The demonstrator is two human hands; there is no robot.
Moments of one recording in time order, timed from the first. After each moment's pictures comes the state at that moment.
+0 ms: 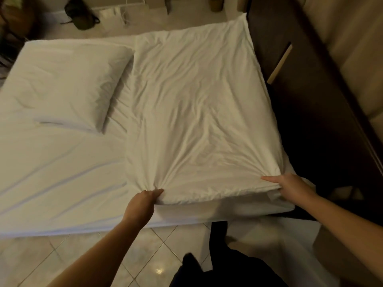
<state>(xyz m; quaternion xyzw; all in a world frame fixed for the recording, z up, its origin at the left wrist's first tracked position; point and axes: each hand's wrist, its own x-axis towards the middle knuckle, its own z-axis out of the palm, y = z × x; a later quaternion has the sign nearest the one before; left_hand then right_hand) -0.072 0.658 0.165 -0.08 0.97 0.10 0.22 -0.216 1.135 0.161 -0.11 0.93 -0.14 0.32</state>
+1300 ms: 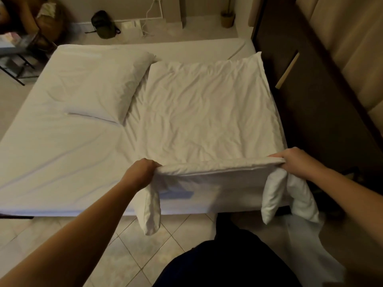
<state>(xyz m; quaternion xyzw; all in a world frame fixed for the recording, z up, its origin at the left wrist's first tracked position) -0.050 0.586 0.234 -0.04 0.98 0.09 0.17 -0.190 1.070 0.262 -0.14 0.93 -0.17 0.29</state>
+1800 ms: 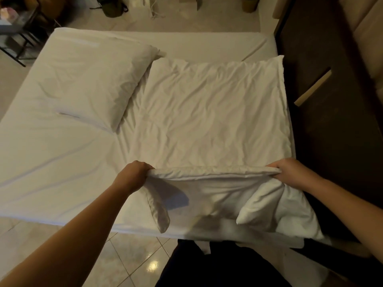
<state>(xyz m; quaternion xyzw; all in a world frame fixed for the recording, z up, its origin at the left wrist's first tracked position) -0.222 0.558 0.210 -0.12 0.96 0.10 0.22 -0.394 1.037 0.238 -0.15 0.89 -0.19 0.39</state>
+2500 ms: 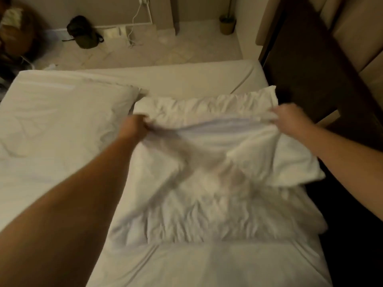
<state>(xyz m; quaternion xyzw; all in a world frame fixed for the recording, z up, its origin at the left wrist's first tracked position) -0.640 0.442 0.238 -0.17 0.96 0.21 0.07 -0.755 0.918 0.256 -0.10 0.98 -0.06 0.14</state>
